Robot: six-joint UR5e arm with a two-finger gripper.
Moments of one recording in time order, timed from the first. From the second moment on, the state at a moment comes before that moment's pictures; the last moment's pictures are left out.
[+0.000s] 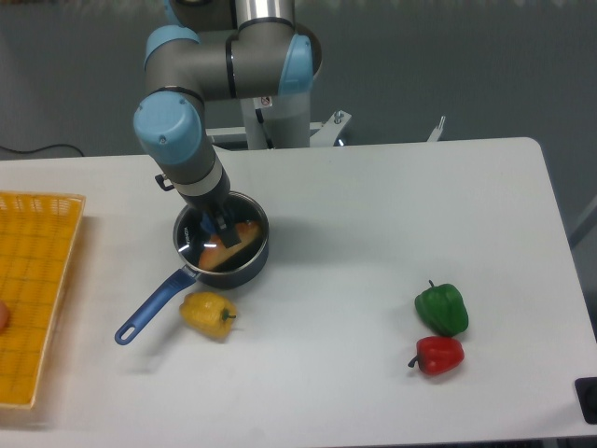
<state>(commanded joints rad) 2.19 -1.75 -1.73 -1.29 1.67 1.25</state>
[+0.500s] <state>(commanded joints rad) 2.41 -1.75 -1.64 -1.28 1.62 1.38</state>
